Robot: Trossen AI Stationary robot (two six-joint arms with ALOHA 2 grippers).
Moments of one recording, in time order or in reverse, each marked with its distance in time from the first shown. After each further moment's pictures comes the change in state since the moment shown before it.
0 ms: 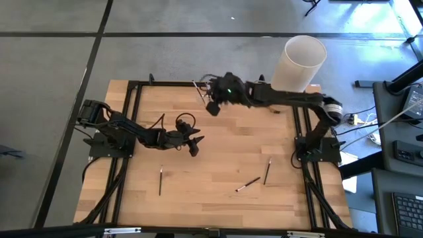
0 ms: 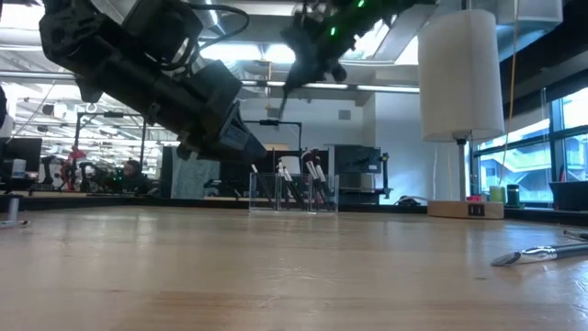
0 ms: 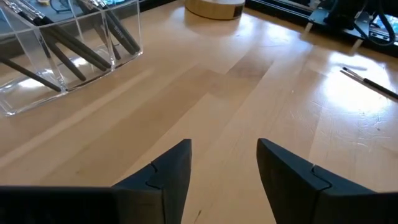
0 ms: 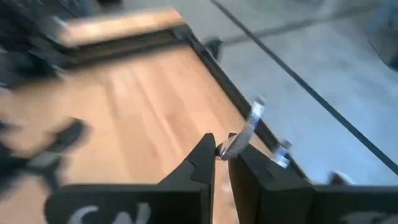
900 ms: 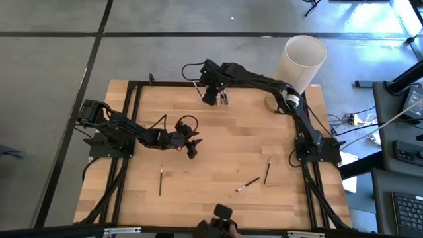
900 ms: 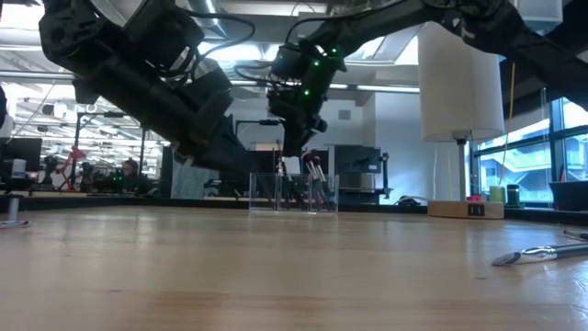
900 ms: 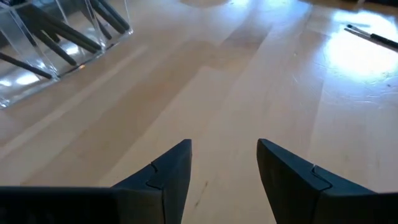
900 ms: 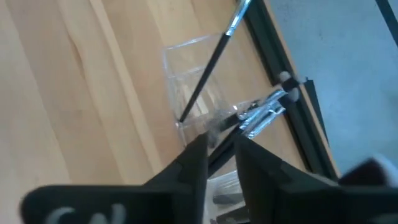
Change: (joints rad) left arm 0.000 0.000 0.000 -0.089 0.051 0.058; right arm -0.197 0.533 0.666 -0.656 -0.194 -0.151
